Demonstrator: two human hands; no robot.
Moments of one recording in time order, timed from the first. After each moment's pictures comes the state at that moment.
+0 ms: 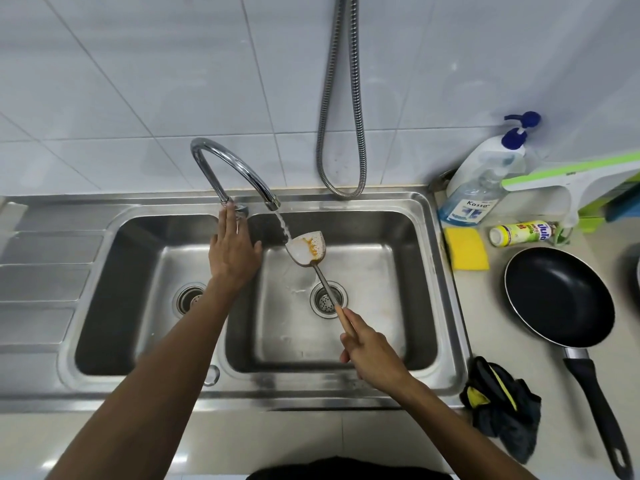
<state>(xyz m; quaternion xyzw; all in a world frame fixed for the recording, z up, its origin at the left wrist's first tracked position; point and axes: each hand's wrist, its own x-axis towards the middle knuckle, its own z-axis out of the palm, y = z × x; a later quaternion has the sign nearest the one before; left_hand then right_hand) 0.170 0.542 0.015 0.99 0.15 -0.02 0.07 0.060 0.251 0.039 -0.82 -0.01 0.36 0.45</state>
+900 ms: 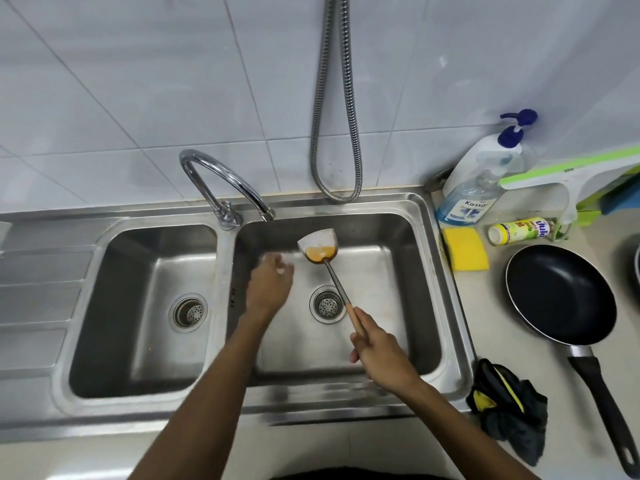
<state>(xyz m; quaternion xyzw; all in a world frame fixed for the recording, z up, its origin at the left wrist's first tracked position) 0.155 0.482 -0.014 0.89 0.23 -0.05 0.39 0.073 0.247 0.043 -0.83 0.01 0.34 0.44</state>
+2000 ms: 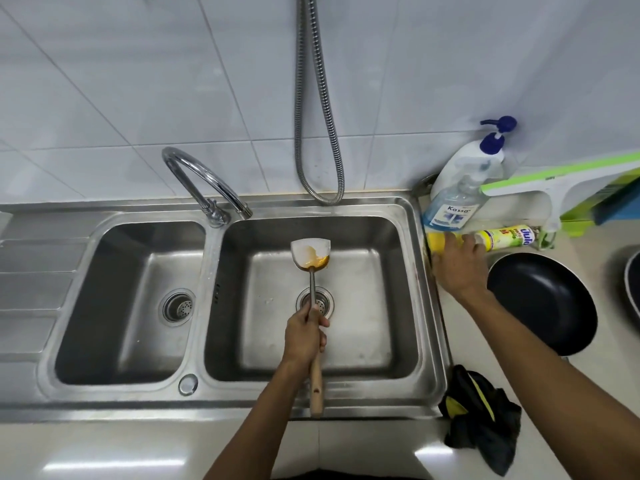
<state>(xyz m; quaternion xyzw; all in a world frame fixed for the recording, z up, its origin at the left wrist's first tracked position) 0.079 0.353 -0.022 0.67 0.34 -0.11 0.65 0.252 0.070 -0.034 -1.00 0.03 0.05 0.00</state>
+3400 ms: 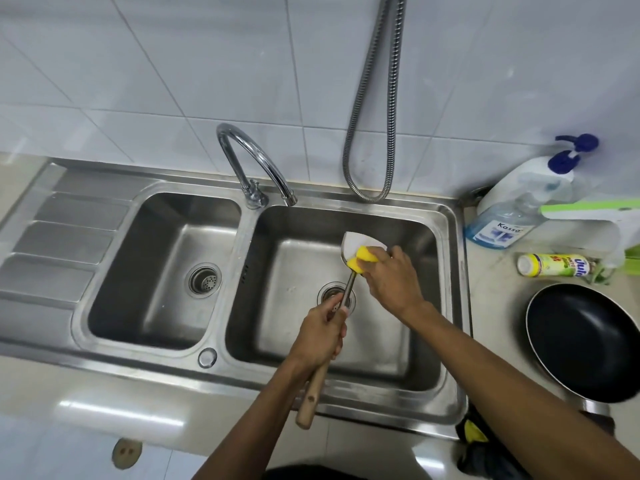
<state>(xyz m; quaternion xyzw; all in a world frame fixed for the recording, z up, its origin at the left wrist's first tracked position) 0.069 0.375 0.009 0.69 0.27 -0.15 0.66 0.214 0.236 -0.025 -0.95 -0.31 0.00 0.04</state>
